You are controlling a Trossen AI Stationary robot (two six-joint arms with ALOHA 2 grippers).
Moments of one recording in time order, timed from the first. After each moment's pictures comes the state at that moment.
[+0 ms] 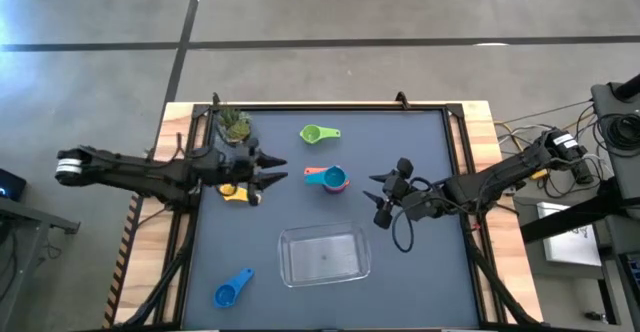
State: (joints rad) left arm 0.04 0.89 0.40 0.50 -0.07 -0.24; right arm 0.34 1.20 0.71 -0.09 0.73 0.30
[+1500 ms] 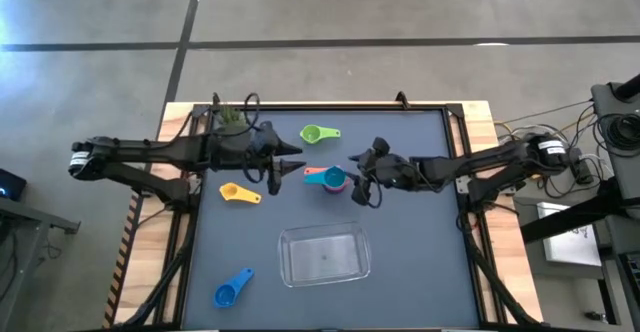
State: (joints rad) left arm 0.03 1.13 0.98 -0.18 -0.15 -0.22; right arm 0.01 1.38 0.80 0.08 0.41 0.10
